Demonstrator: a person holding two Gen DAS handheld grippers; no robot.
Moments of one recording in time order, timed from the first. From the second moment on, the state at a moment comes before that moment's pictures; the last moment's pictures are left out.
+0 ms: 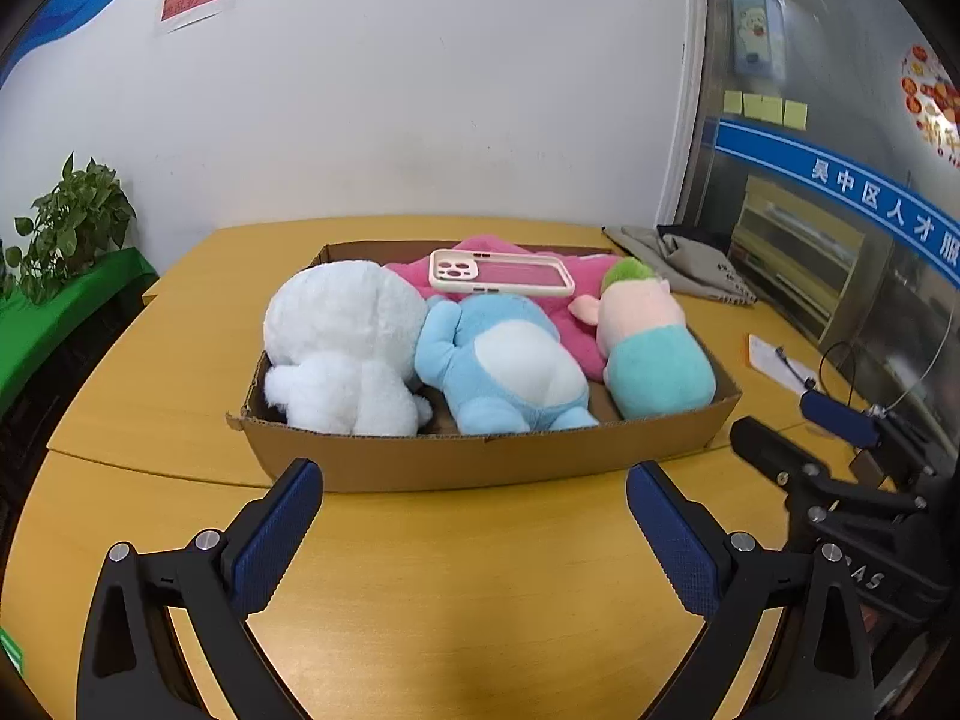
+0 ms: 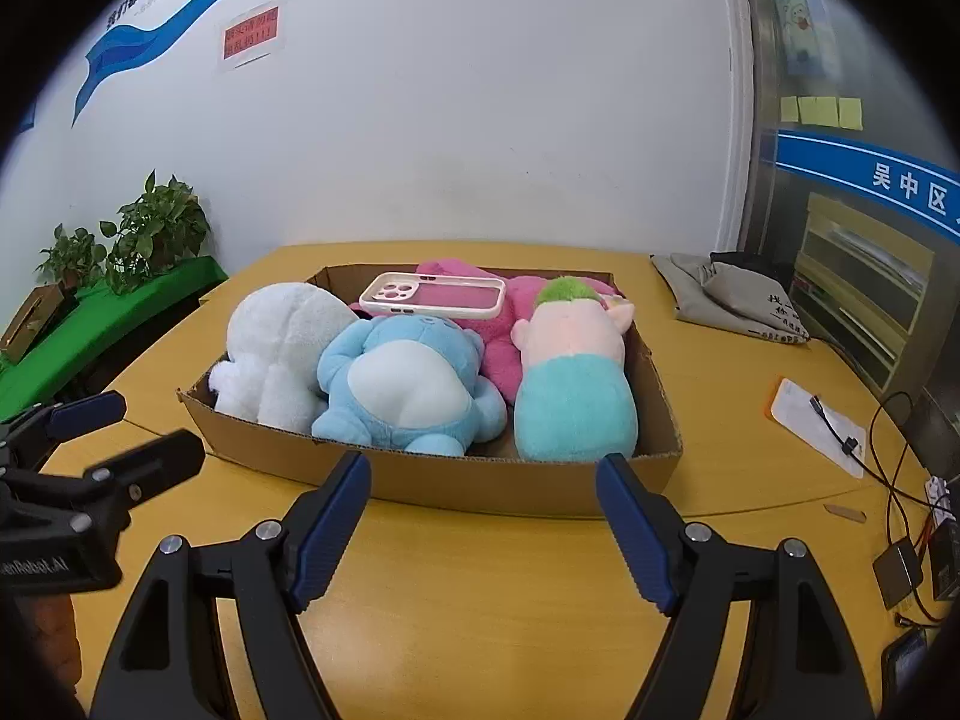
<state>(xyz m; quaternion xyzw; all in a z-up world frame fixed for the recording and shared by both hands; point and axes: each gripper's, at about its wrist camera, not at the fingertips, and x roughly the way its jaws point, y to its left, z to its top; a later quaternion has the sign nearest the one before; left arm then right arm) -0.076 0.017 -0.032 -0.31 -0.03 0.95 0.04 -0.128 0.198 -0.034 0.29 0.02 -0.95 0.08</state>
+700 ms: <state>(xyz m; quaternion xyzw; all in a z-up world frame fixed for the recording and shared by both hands) -0.063 0.027 -0.054 -0.34 -0.03 0.94 0.04 -0.104 0.199 -0.045 0.29 0.01 -0.95 0.08</state>
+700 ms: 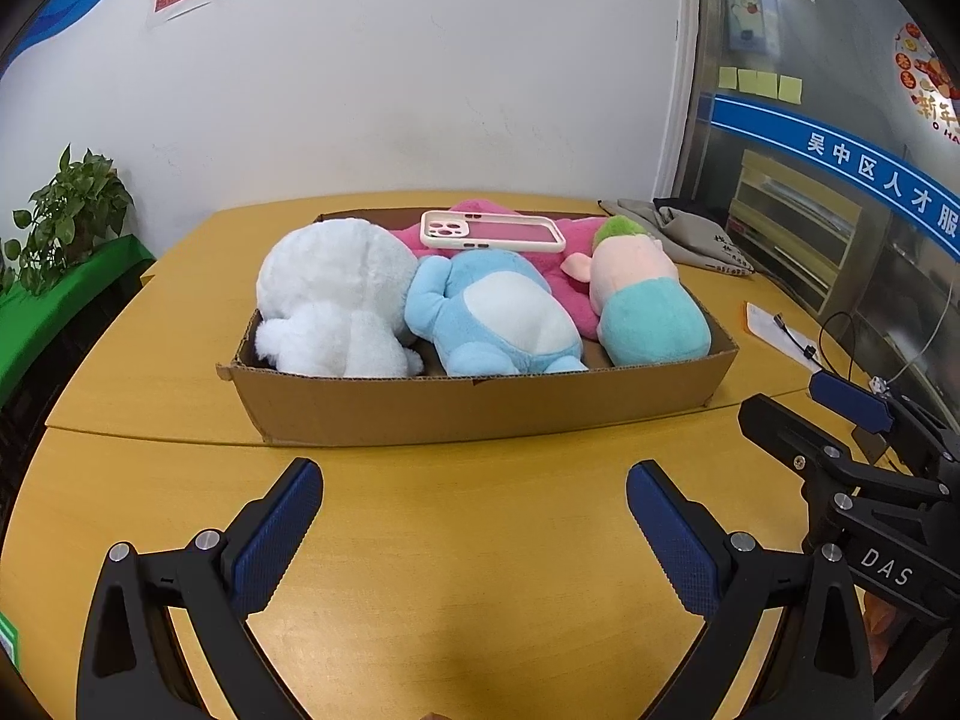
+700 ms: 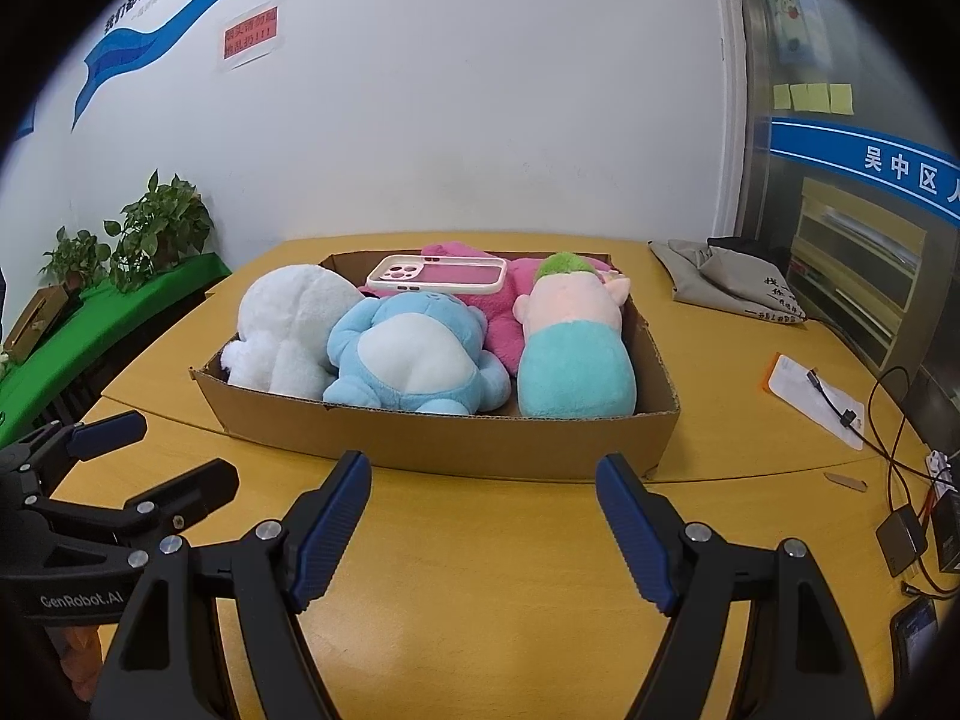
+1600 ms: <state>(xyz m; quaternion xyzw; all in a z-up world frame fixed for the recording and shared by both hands) -0.063 0.019 -0.075 -0.35 -0.04 0.94 0.02 -0.112 0.203 -0.073 0.31 0.01 -0.95 0.09</state>
